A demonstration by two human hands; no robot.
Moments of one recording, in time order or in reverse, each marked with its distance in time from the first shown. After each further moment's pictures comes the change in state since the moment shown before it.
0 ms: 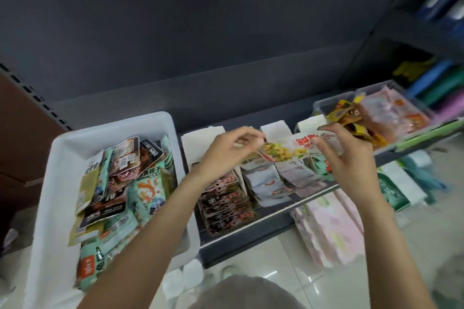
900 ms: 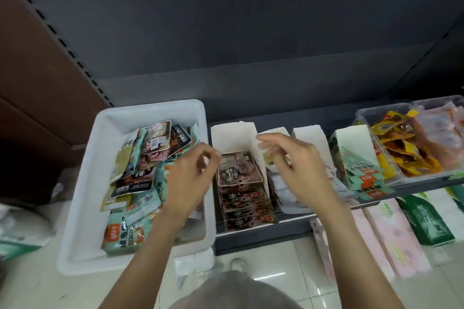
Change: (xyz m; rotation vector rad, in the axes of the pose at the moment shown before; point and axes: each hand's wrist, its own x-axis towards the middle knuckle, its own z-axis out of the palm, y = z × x) left_hand -0.084 -0.041 -0.035 0.386 0.603 -0.129; right_hand 0.015 -0.054 0.082 0.238 -0.331 -0.194
